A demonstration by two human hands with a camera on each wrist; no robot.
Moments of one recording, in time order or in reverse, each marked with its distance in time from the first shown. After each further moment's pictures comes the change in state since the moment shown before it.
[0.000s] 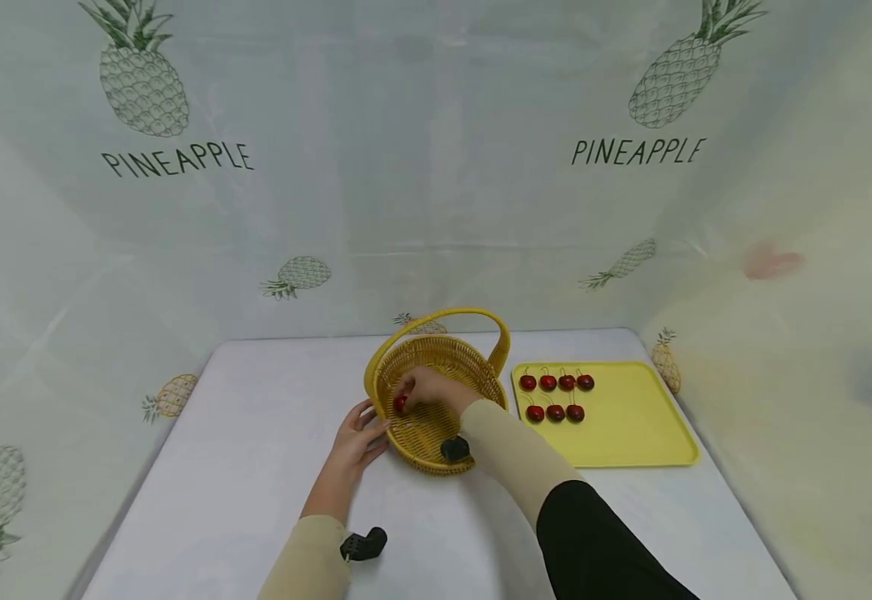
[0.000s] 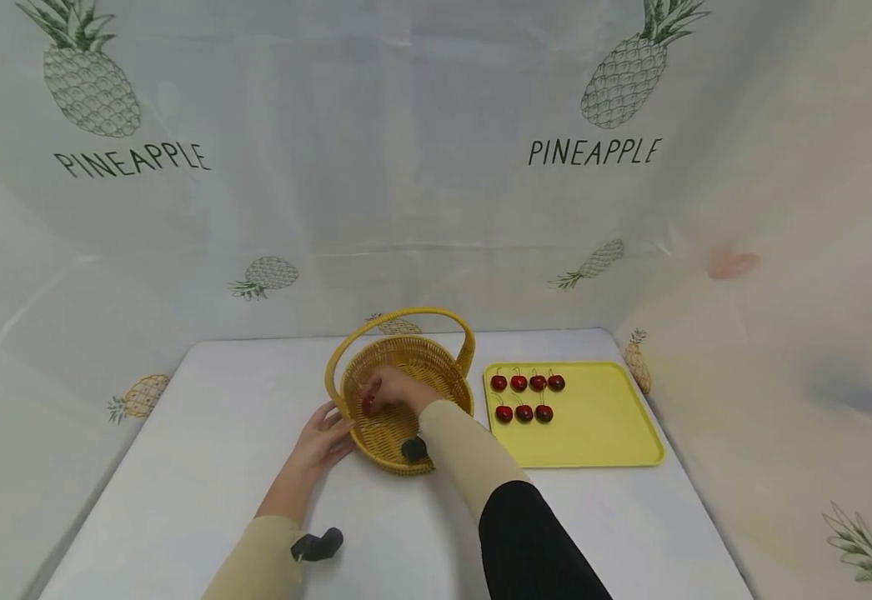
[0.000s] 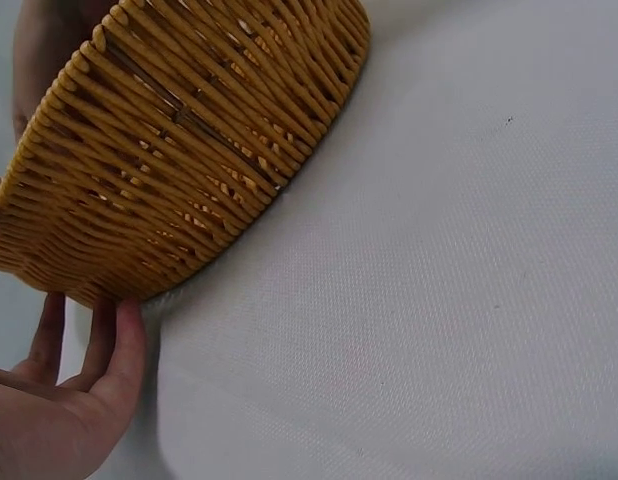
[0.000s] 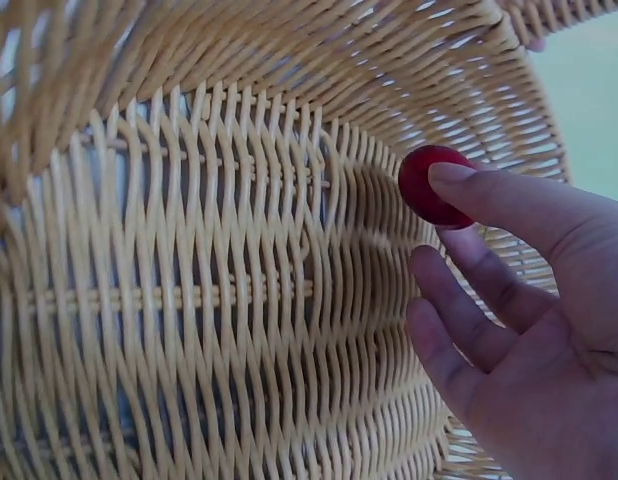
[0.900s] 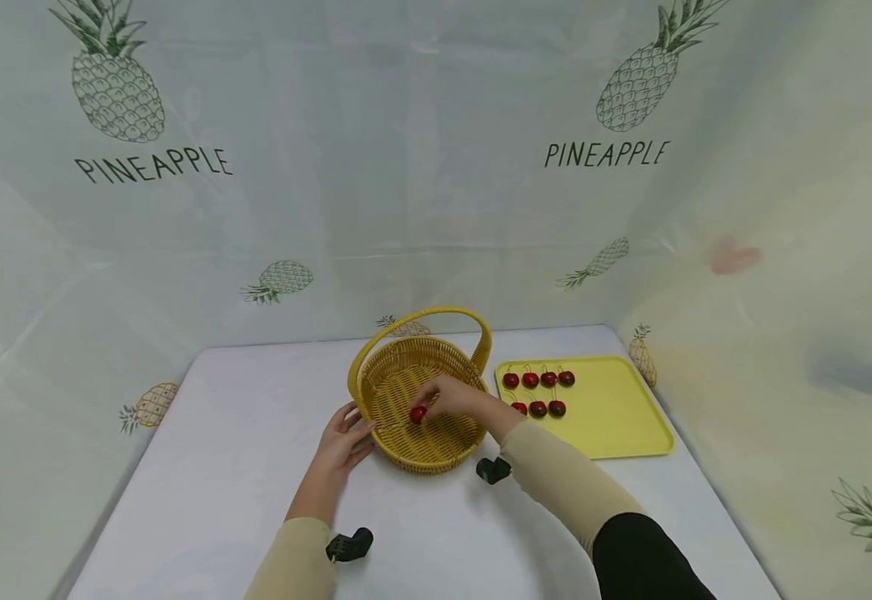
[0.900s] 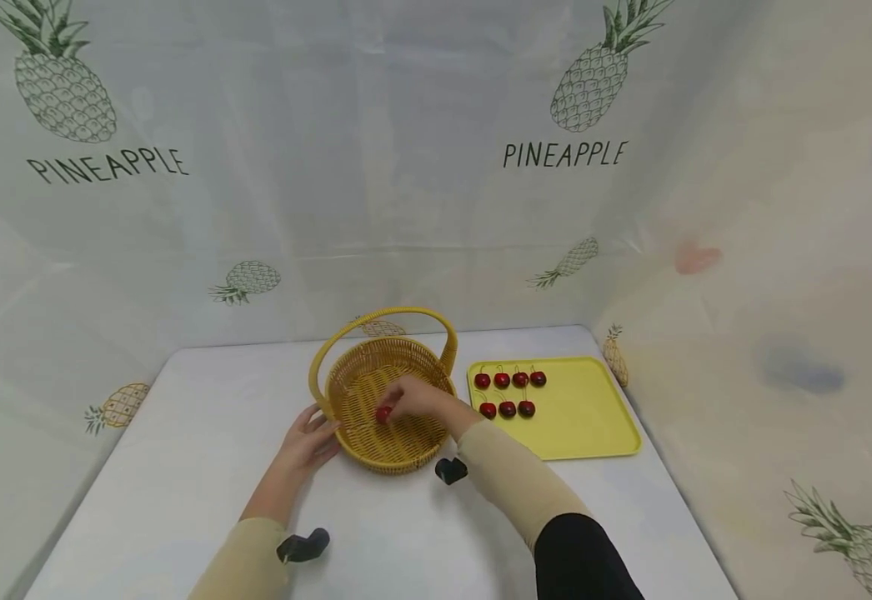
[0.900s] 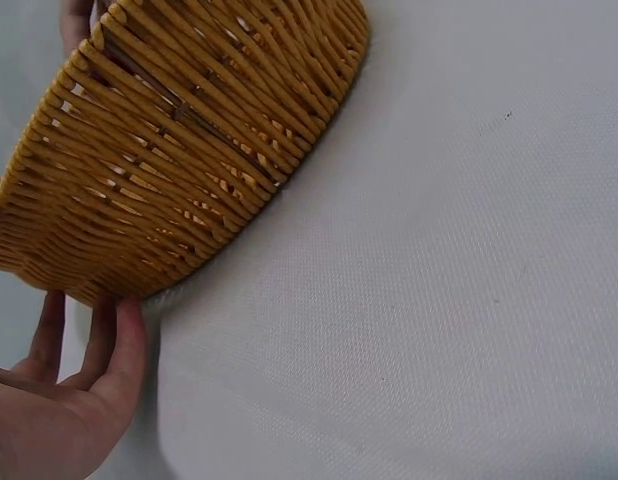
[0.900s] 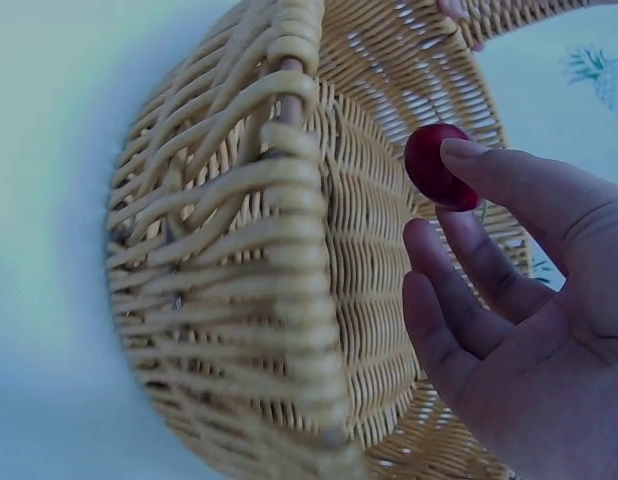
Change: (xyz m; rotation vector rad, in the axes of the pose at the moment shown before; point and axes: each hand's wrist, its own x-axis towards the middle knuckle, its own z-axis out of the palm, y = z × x) left_hand 0.003 -0.001 -0.004 0.003 -0.006 -0.009; right_hand -0.078 0.017 -0.023 0.073 0.031 -0.025
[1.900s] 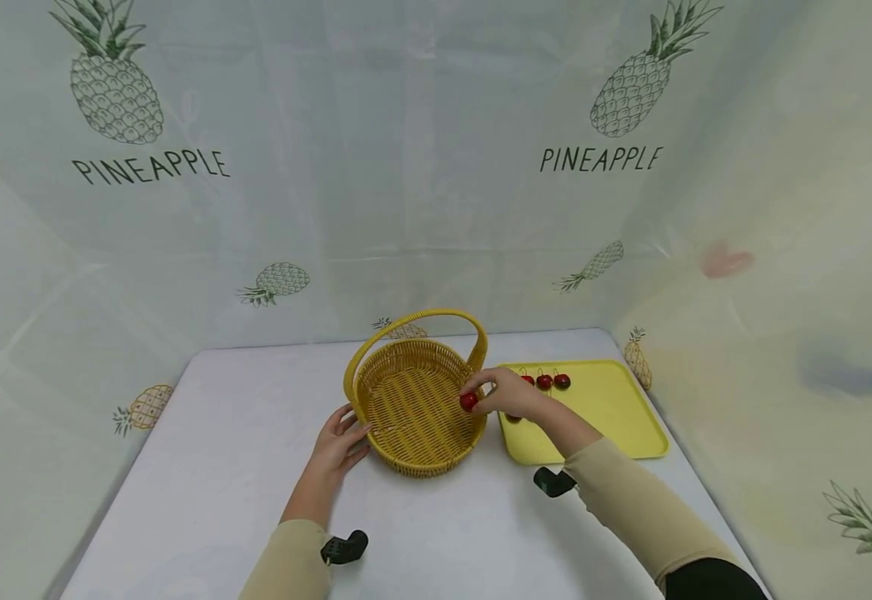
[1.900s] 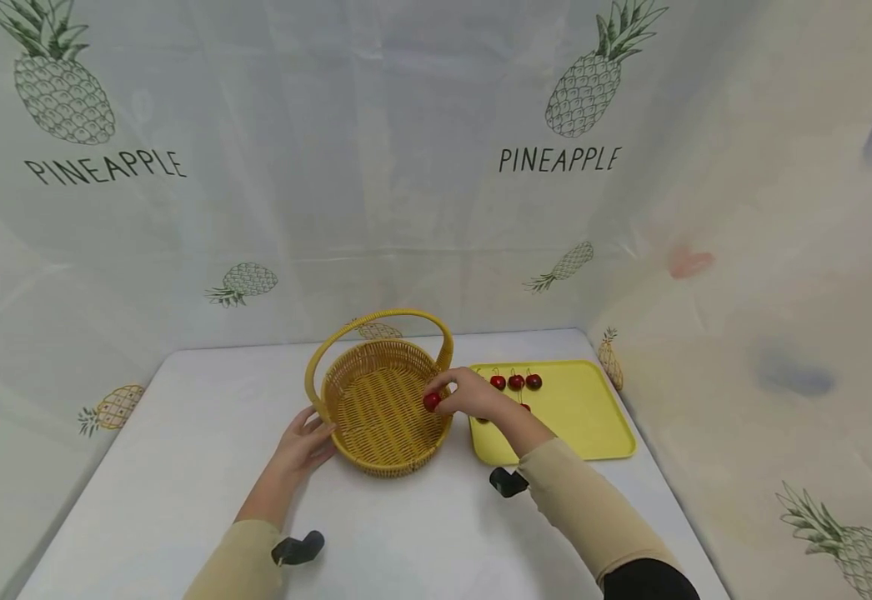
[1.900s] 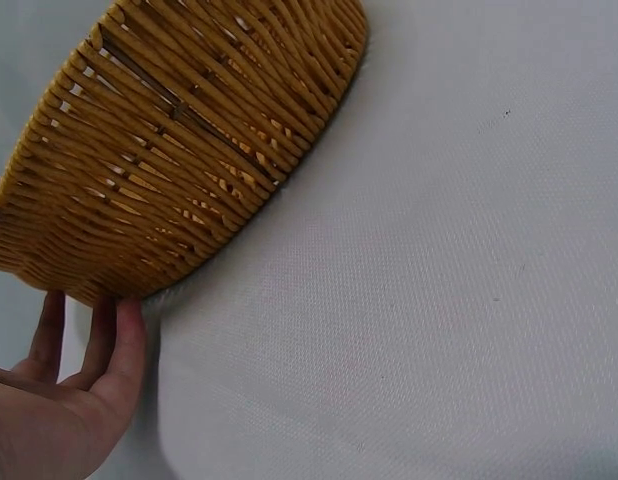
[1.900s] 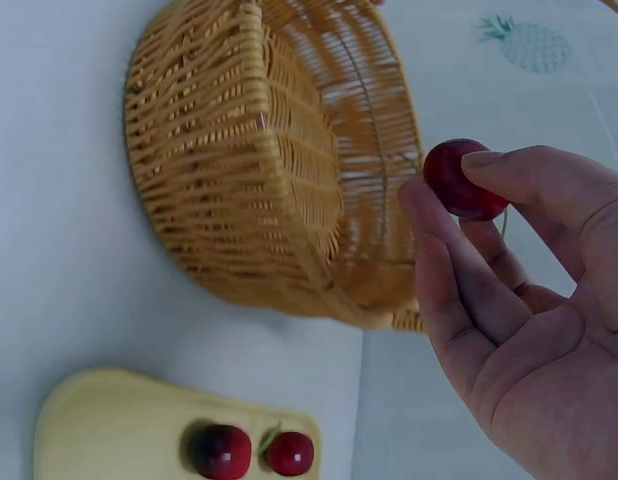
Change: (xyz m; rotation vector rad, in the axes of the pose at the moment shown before) left_hand 0.001 0.000 0.001 -0.004 0.003 -0.012; right_hand -0.086 0.011 -0.053 0.097 0.181 0.084
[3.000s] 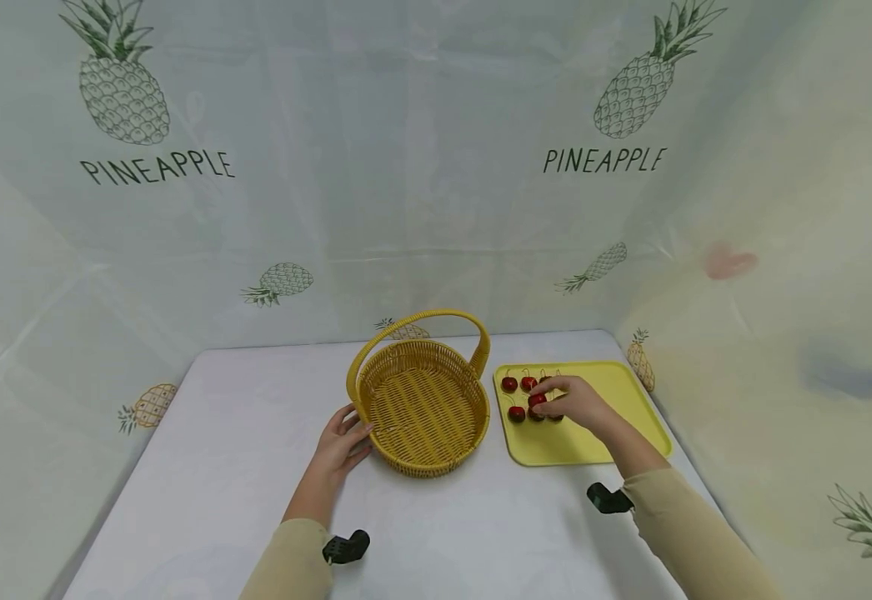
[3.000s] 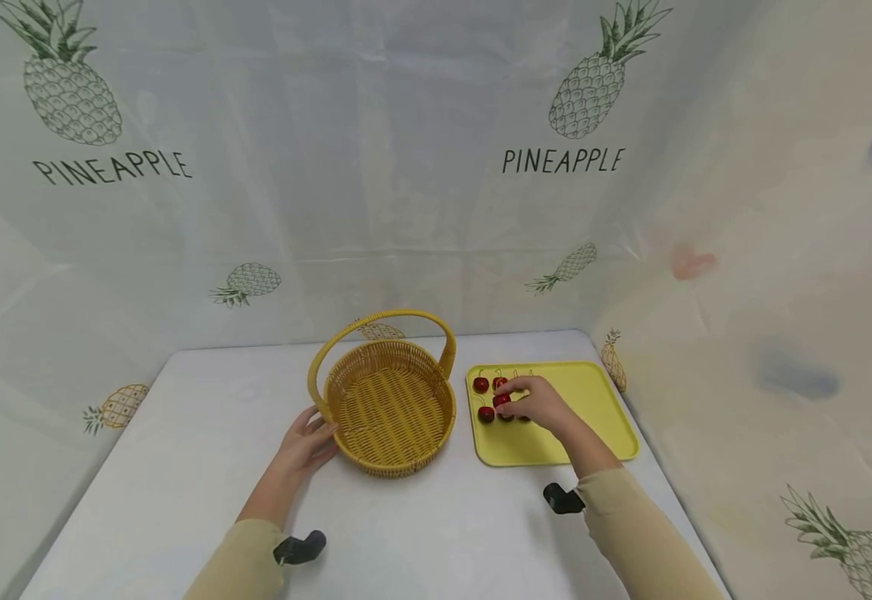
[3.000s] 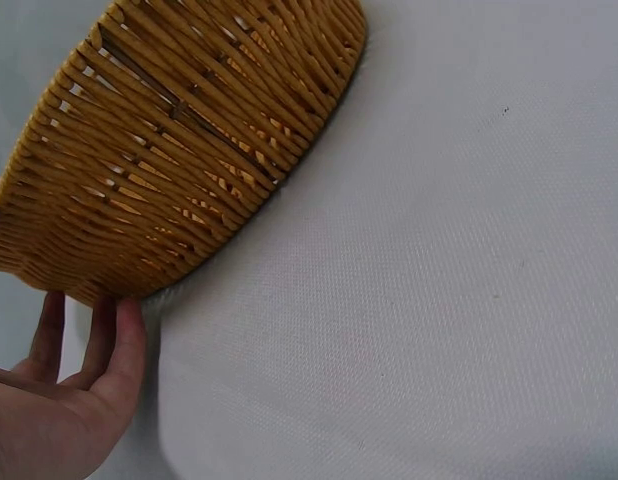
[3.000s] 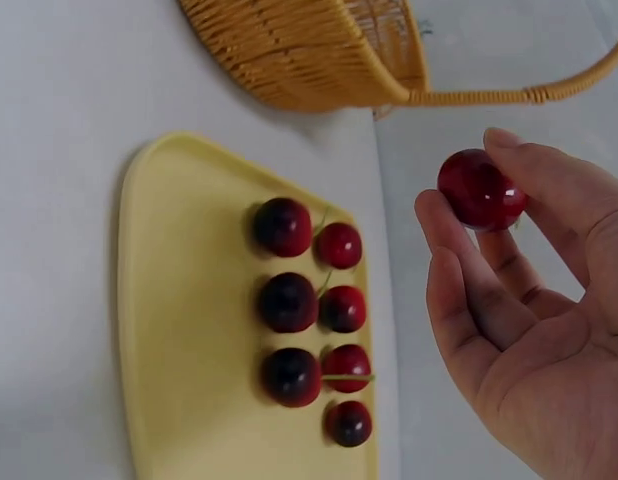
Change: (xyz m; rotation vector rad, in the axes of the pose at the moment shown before) left_hand -0.002 0.001 0.000 -0.001 0.002 -0.001; right_hand -0.048 0.073 -0.048 0.026 0.234 0.095
